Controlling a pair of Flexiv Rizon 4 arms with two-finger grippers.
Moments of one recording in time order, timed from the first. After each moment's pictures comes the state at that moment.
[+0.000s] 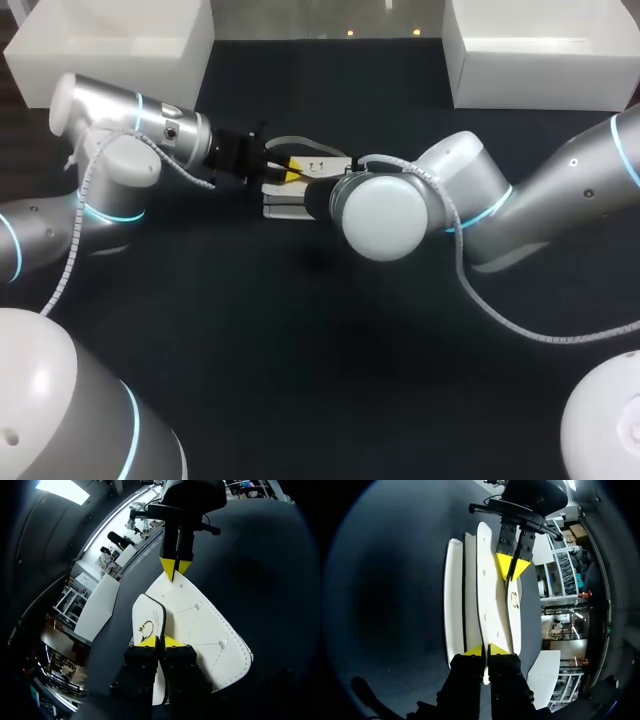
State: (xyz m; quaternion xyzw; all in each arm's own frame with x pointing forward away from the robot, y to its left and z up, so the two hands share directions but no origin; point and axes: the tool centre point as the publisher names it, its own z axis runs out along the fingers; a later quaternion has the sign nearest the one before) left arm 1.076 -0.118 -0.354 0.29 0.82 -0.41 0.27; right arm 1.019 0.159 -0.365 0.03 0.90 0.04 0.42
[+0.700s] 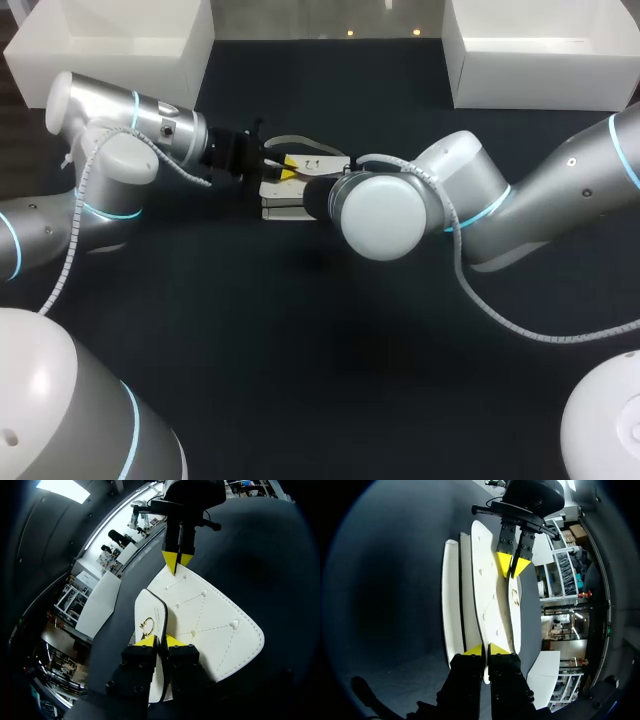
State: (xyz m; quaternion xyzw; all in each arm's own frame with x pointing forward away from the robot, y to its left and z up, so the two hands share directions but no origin) left arm 1.088 -0.107 -0.355 0.29 0.82 -0.41 0.28; right arm 1.020 0.161 -0.365 0.03 0.90 0.04 0.43
